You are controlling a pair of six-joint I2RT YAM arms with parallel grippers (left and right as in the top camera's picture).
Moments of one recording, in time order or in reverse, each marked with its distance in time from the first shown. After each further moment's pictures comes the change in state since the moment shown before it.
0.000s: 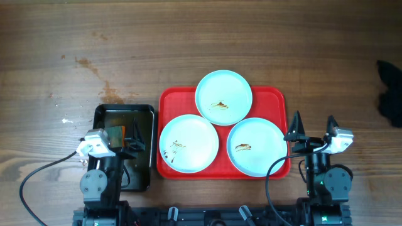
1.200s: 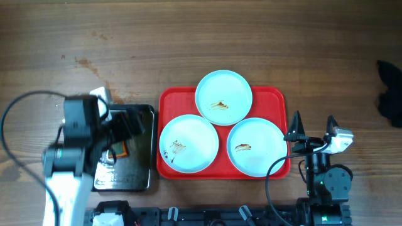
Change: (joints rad) left arm 0.000 0.990 0.903 -0.869 0.129 -0.007; right arm 0.000 0.003 0.000 0.000 0.000 0.000
